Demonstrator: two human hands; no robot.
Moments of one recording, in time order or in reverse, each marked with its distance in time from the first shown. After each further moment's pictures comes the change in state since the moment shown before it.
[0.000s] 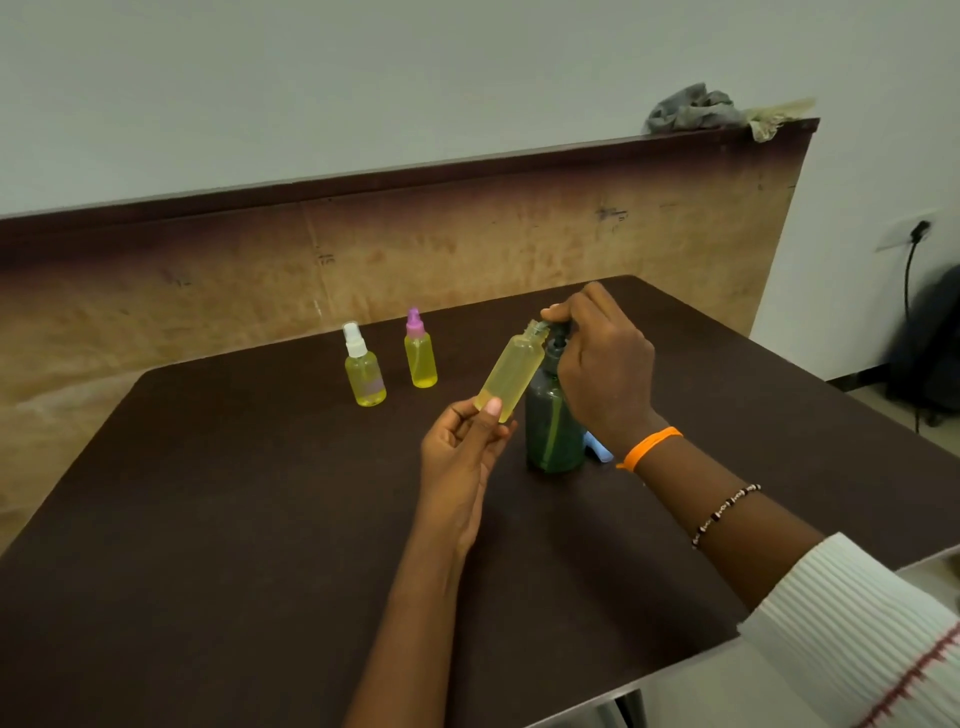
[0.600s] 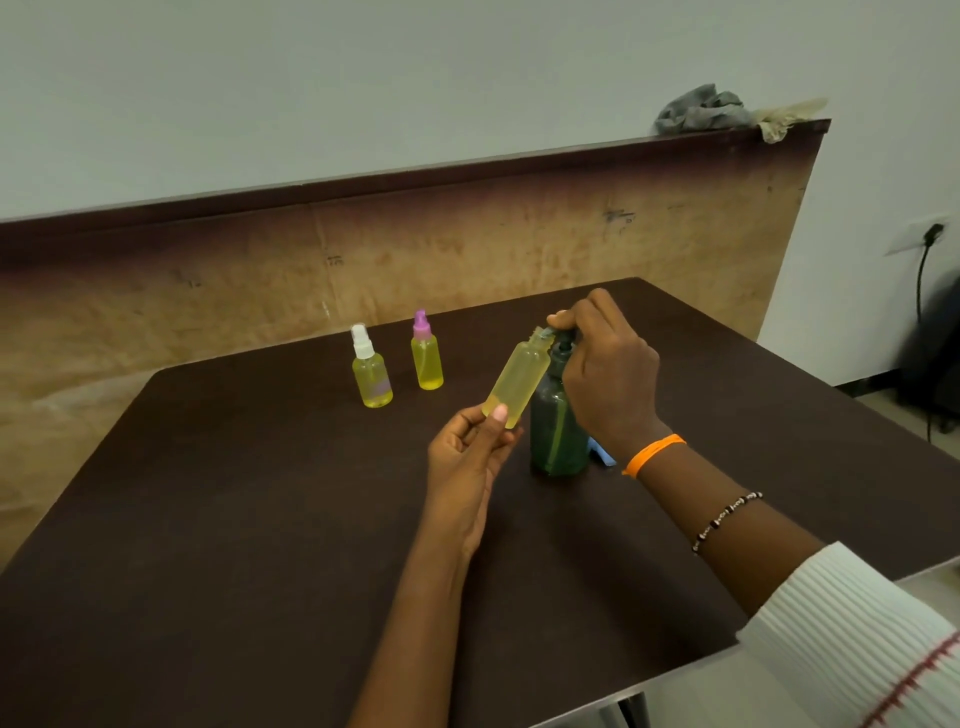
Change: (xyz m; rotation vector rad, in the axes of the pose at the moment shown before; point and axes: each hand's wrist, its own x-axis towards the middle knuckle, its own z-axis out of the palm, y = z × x) left_hand -0.001 -0.002 -0.003 0.033 0.015 -0.016; right_hand -0.004 0.001 0.000 -0.048 -0.041 -0.002
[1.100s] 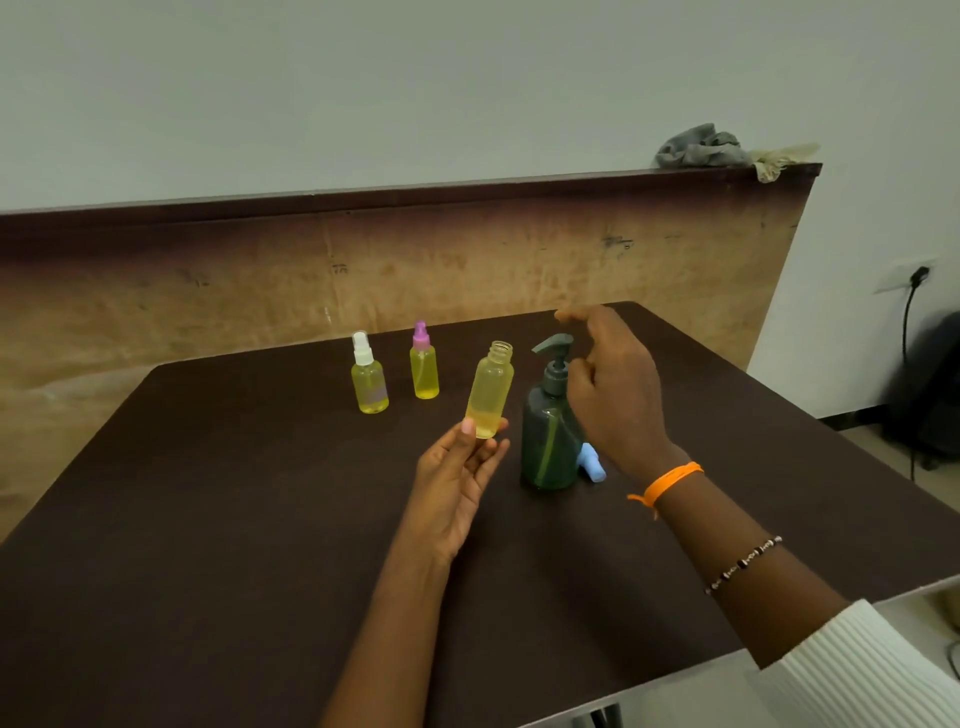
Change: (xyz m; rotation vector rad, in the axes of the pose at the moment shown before) left_hand -0.004 0.011 -0.003 -0.237 -0.004 -0.141; right_hand 0.006 -0.003 -0.027 0.180 -0.111 0.074
